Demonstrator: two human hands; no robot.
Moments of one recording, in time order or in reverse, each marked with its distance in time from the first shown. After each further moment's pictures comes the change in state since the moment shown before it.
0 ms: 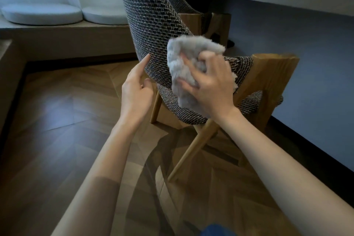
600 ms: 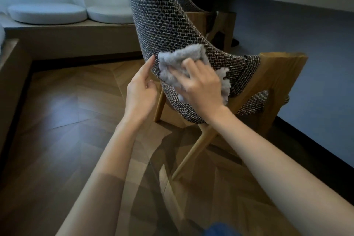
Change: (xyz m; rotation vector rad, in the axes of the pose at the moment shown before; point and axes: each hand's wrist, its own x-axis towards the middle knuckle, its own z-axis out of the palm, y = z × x) left_hand 0.007 -0.014 -0.003 -0.002 -0.054 0.007; right_hand 0.005 -0.028 0.020 -0.068 -0.062 -0.099
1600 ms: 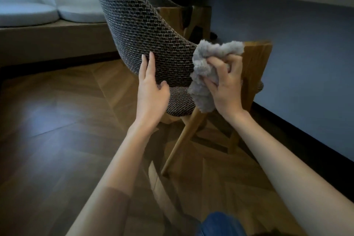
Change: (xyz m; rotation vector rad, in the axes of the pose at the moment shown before) left_hand -0.031 0.033 0.053 -0.013 -0.092 0.053; right_hand -0.064 0.067 -0.046 0.313 -0.031 0.473
